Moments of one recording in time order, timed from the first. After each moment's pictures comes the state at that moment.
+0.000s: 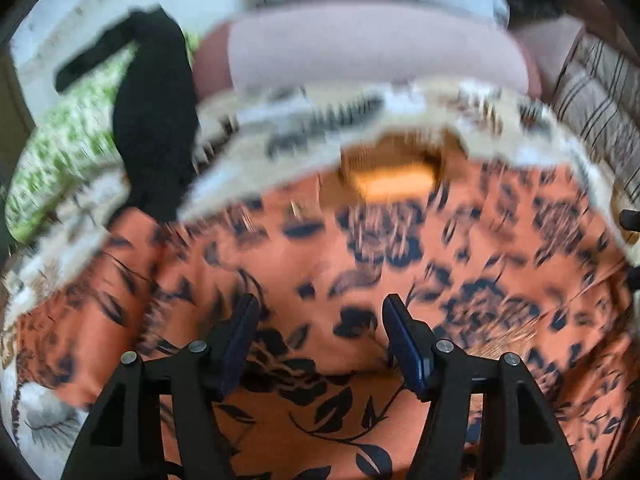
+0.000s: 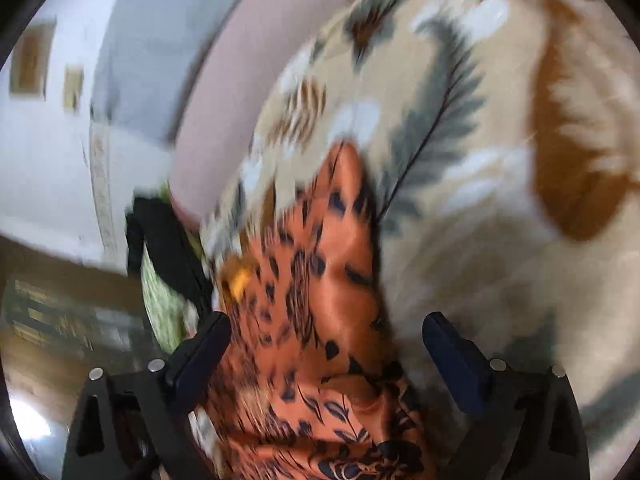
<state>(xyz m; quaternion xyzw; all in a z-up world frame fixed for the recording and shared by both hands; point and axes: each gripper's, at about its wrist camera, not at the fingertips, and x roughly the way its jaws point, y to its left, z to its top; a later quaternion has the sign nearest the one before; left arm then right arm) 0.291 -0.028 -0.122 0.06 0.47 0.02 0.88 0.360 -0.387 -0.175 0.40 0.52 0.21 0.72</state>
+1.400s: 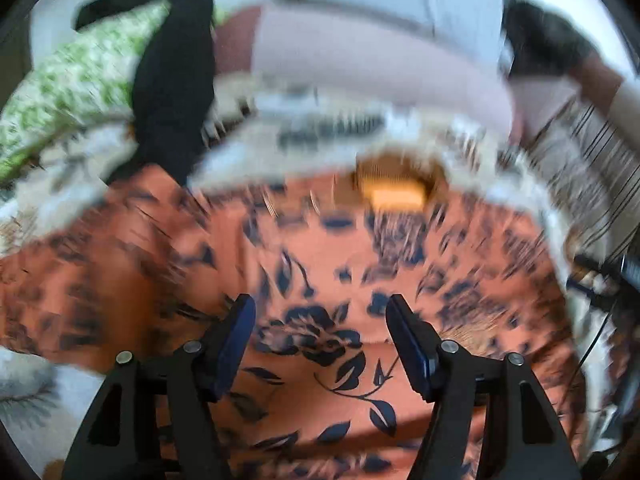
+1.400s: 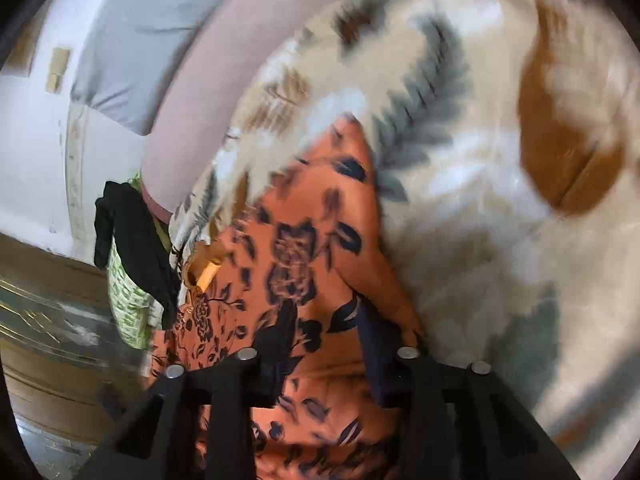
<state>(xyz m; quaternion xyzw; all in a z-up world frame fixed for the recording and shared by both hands) 0.257 0.036 -0.068 -0.06 0.45 -0.04 0.89 0.326 -0.337 -0.113 0.30 0.46 0.13 0.82</state>
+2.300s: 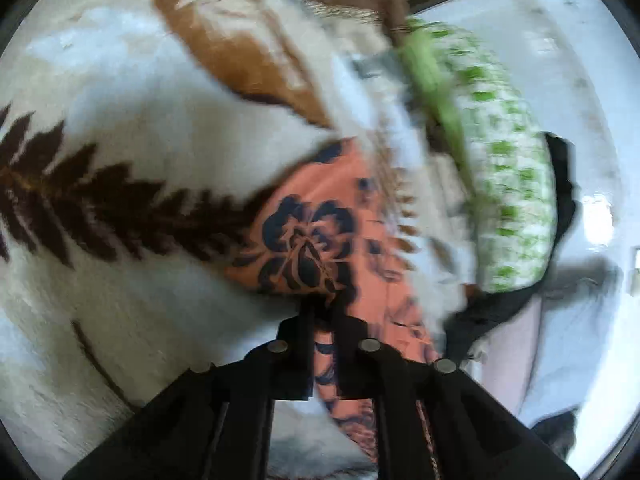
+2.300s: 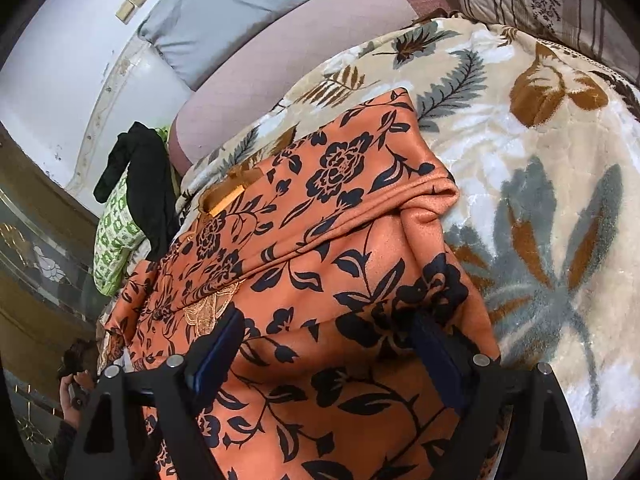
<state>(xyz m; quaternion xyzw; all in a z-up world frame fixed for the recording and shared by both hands) 0.149 0.416 -0.126 -0.57 0.33 0.26 0.71 0.225 -0.321 -0.143 0.28 0.44 0.14 0.84</state>
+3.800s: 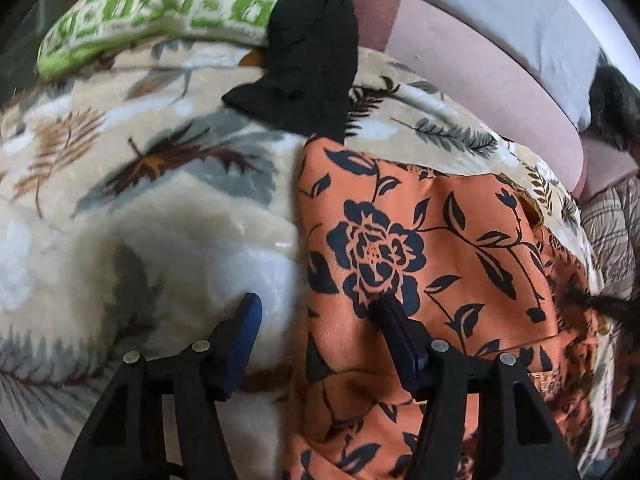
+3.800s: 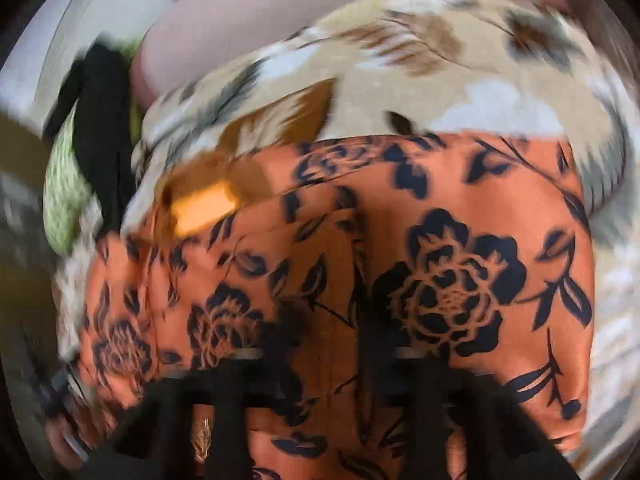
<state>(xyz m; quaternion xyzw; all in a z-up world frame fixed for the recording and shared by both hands) 0.271 0.135 -0.114 -0.15 0.49 0.06 0.86 0.397 -0.208 -0.118 0.09 0.57 0.17 0.80</state>
